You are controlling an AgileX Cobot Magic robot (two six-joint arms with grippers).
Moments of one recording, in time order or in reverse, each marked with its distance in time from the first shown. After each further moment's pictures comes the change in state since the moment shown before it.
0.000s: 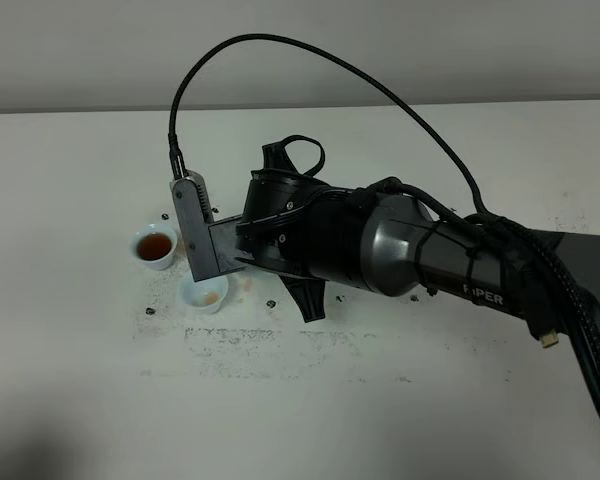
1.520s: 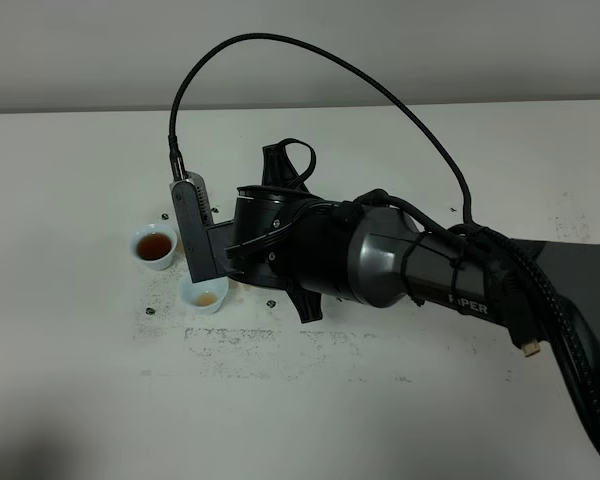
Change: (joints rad) left arm 0.000 0.000 0.000 0.000 0.000 0.000; right arm 0.021 0.022 0.000 -0.084 0.024 0.100
